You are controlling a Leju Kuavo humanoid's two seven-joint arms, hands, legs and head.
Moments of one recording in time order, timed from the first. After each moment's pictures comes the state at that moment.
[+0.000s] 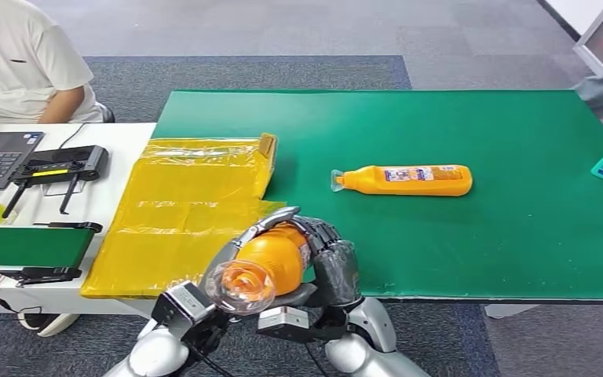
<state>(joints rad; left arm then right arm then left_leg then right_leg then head) -0.06 -0.10 -0.67 -1.65 -0.09 0.00 -0.40 -0.15 0.20 0.56 -1.17 0.59 -0.63 -0.62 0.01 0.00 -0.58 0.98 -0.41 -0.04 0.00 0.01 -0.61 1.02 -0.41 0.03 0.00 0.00</state>
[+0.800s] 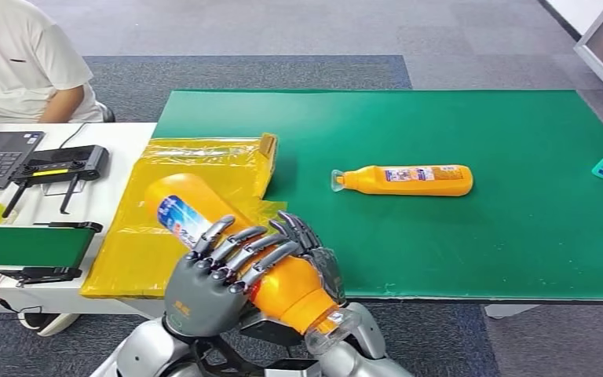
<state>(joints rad) 0.02 -0.11 -0.62 -1.76 -1.42 0.68 -0.24 -0.15 0.23 0.55 -1.14 0.62 -0.56 -0.52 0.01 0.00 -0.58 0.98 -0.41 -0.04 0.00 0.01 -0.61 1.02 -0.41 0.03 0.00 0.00</state>
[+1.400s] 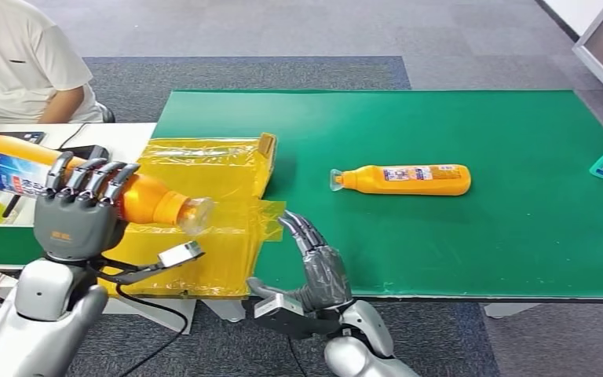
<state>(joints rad) -0.18 0.06 -0.18 -1.61 -1.52 0.70 -0.12 -0.11 0.22 0.50 -1.22 0.59 -0.48 -0.52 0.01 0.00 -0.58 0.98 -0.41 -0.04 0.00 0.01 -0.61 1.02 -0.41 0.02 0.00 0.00</state>
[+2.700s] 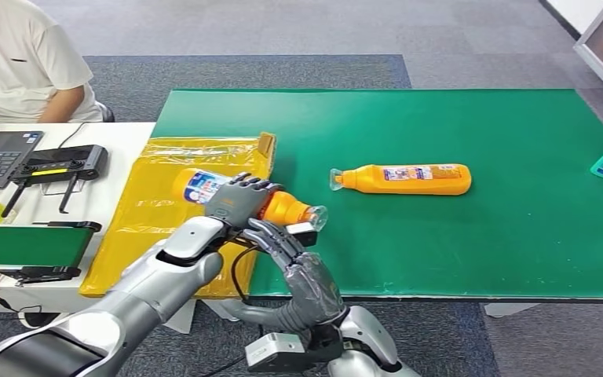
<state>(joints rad) -0.63 -0.22 -0.44 -0.68 -1.31 0.27 -0.06 -0.08 0.14 0.63 -1.45 0.58 -0.38 -0.55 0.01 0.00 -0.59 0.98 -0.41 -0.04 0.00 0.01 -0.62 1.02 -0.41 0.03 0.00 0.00</state>
